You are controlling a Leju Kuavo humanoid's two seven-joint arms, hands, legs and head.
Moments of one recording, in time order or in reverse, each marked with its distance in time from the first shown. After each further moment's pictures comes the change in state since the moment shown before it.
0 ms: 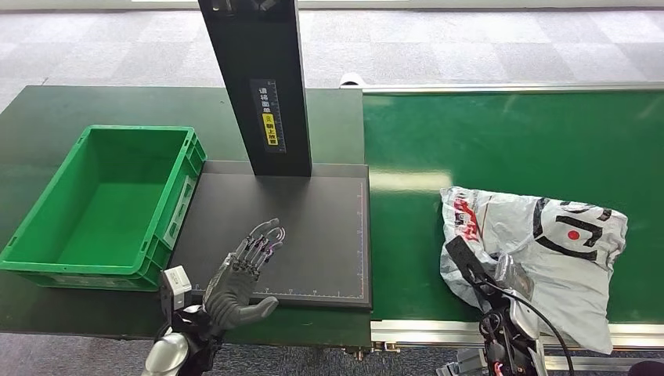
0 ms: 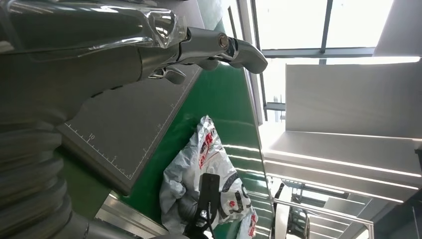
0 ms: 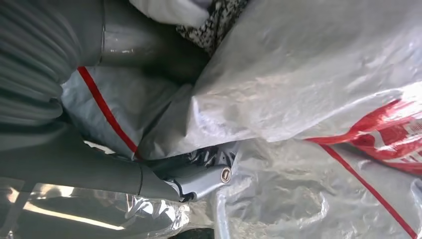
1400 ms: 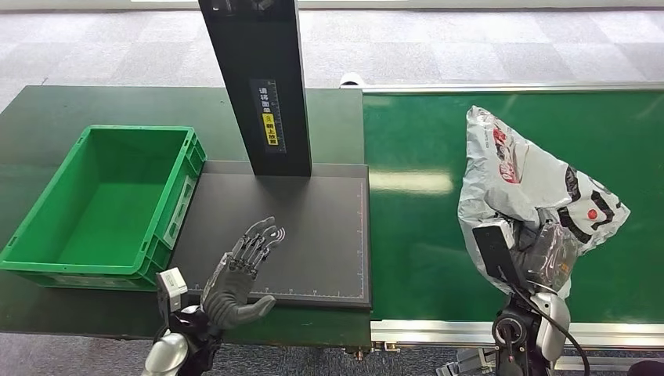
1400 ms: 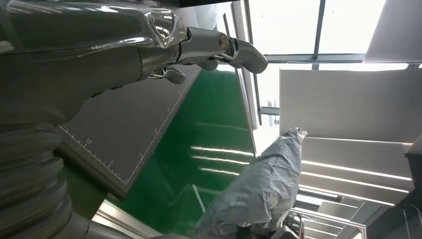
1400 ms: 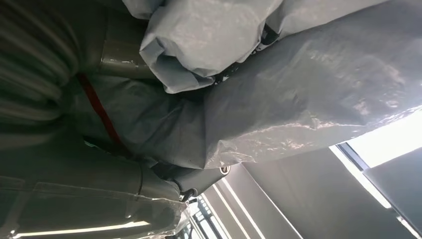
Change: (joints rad) left arm -0.001 0.003 0.000 0.007 0.000 0.015 -0.035; right arm 0.184 0.076 0.085 -0.590 -0.250 -0.294 -0.336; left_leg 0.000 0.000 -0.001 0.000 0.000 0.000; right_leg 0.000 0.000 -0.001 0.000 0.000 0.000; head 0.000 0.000
